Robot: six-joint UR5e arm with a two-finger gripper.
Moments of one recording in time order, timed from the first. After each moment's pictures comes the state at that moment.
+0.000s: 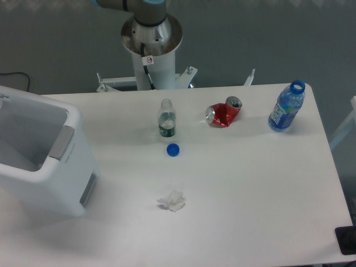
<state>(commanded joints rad) 1.77 -1.56 -1.46 -0.96 1.26 0.29</state>
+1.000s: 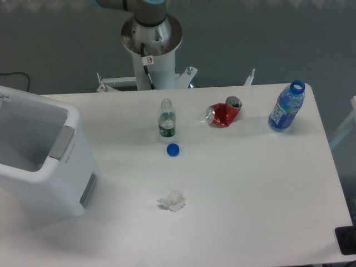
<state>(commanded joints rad) 1.79 -1.56 -1.47 -0.95 1.35 0.29</state>
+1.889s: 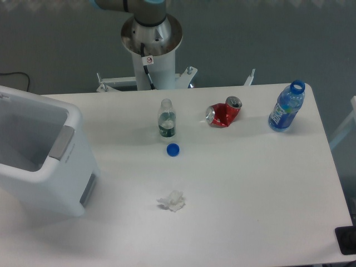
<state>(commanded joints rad) 1.87 -1.56 -1.48 -0.95 1.35 0.29</state>
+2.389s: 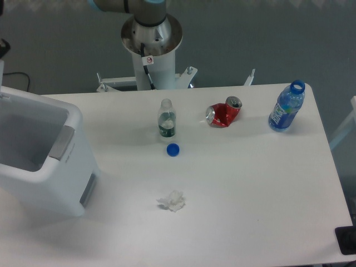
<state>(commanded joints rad) 1.93 -1.57 -1.50 -0.95 1.35 0.29</state>
